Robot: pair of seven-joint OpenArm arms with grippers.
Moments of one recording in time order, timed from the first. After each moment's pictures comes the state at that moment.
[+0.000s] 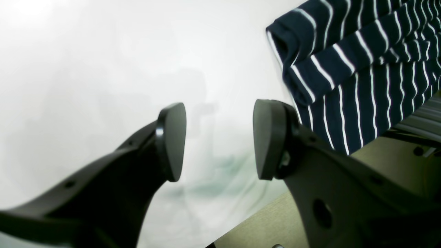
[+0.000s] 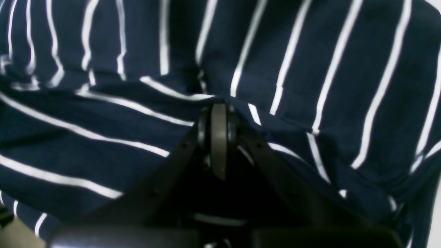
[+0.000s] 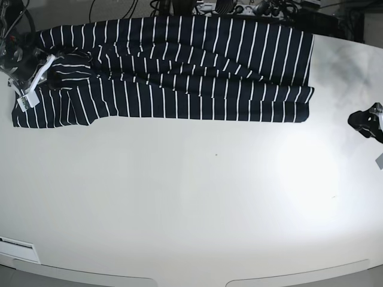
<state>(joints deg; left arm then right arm) -13.1 -69.6 14.2 74.7 -85.0 -41.6 72.1 -24.7 29.4 25.6 96.8 43.3 37.4 -55.3</state>
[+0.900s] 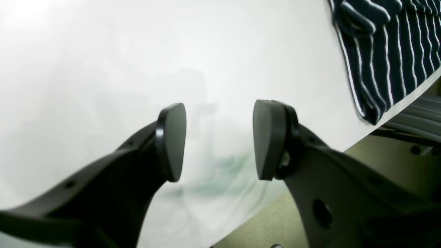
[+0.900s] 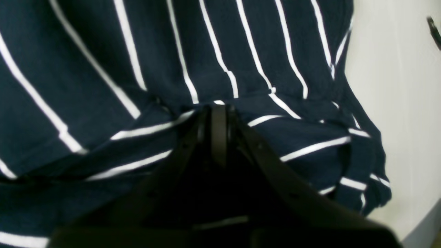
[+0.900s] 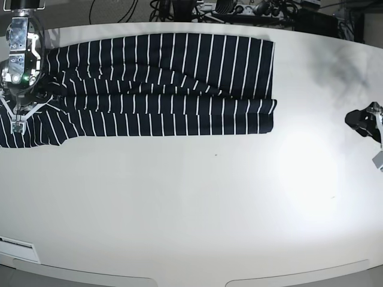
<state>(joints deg) -13.0 -67.7 14.2 74.7 -85.0 -41.6 72.8 -15.0 26.4 13.4 95.2 7.1 -6.7 -53.3</state>
